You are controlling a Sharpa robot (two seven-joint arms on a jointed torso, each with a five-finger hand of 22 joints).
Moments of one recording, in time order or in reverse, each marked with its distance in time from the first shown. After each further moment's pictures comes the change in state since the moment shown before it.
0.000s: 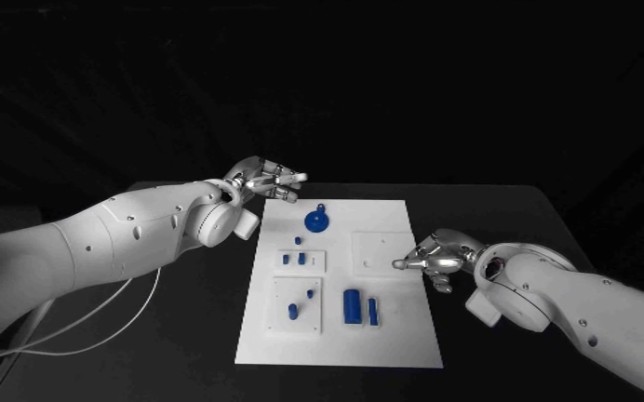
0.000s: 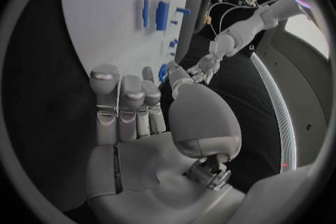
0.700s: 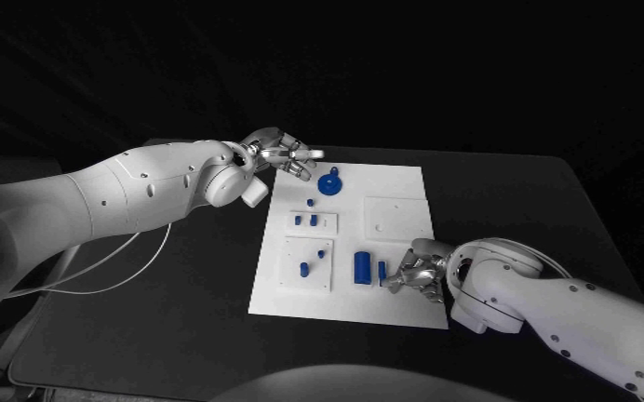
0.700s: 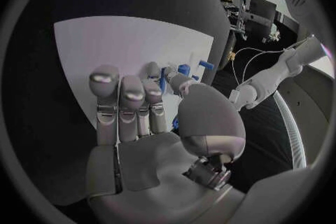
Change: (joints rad) left arm 0.000 -0.008 0.000 0.006 -0.090 0.138 -0.095; left_hand -0.022 -0.055 0.033 0.085 -0.014 -0.027 0.013 0.000 0.000 -0.002 0.010 0.000 0.000 0.004 0.004 0.000 -0.004 0.000 0.000 0.000 -0.007 0.001; right arm -0.003 0.062 -0.147 0.173 -0.244 0.073 -0.373; right_hand -0.126 -0.086 0.428 0.024 -0.207 0.099 -0.036 0.006 -0.042 0.007 -0.021 -0.031 -0.020 0.003 -0.010 0.004 0.003 -0.015 0.000 0.000 0.034 0.000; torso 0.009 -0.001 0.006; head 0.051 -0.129
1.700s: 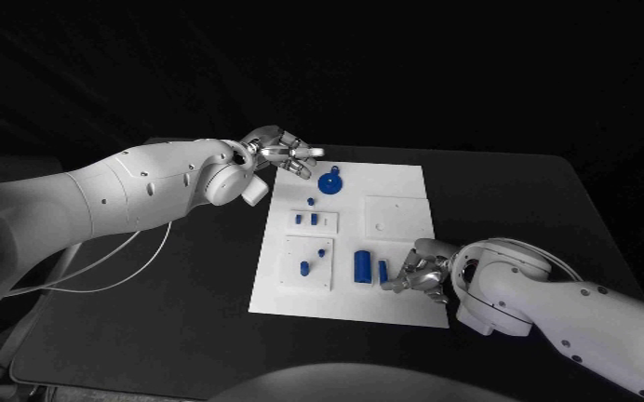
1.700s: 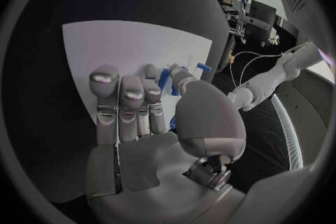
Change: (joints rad) left arm 0.000 -0.003 0.000 0.001 0.002 -0.004 0.007; left_hand 0.000 0.000 0.000 0.000 0.000 0.000 0.000 0.000 0.000 0.000 0.000 0.000 0.000 0.000 0.000 0.000 -0.001 0.000 0.000 0.000 0.000 0.000; right arm 0.004 -0.029 -0.003 0.036 -0.019 0.010 0.008; right_hand 0.067 -0.015 -0.173 0.106 0.005 -0.011 0.006 -0.003 0.000 -0.005 0.005 0.000 -0.011 -0.004 0.004 0.000 -0.009 0.000 0.000 0.000 0.000 0.000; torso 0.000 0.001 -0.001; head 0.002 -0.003
